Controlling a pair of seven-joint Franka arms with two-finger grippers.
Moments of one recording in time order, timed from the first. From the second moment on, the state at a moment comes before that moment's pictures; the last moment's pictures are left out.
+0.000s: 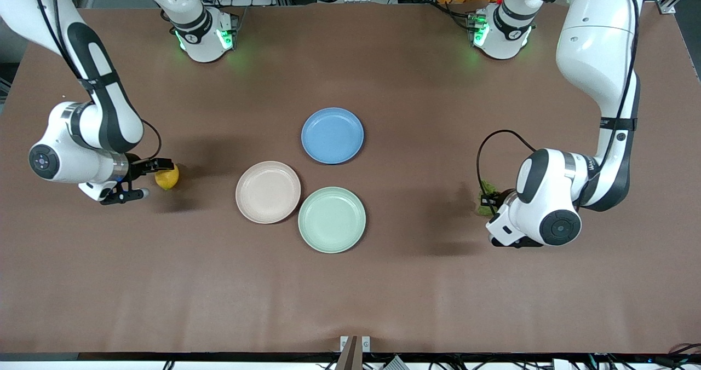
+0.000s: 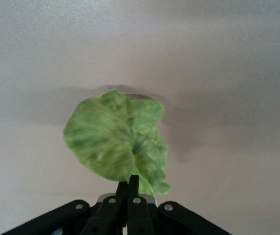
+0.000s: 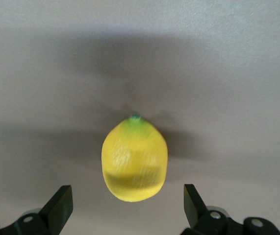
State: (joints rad) left arm -0.19 0.74 -0.05 -1.34 0.01 1.65 -0.21; right arm -0.18 0.37 0.04 -2.07 0.04 2.13 -0.31
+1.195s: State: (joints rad) left arm -0.18 0.72 -0.05 -1.33 0.05 1.65 -0.20; right arm -0.04 0.18 0.06 -2.12 0.05 2.04 -0.06
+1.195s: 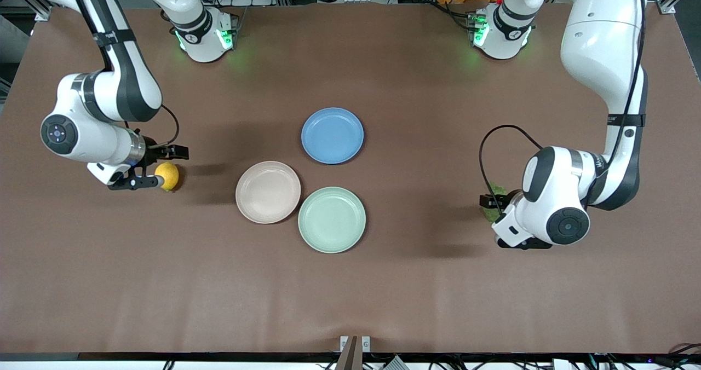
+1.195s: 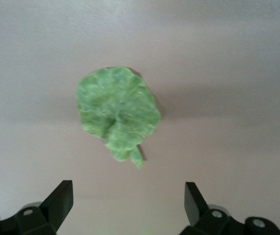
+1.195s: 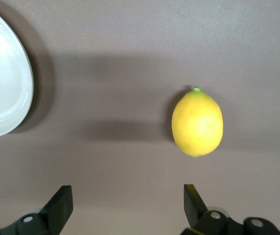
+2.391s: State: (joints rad) left arm -0.10 0.52 -0.06 -1.30 0.08 1.66 -0.10; right arm -0.04 -0.04 0.05 -2.17 0.05 2.06 -0.06
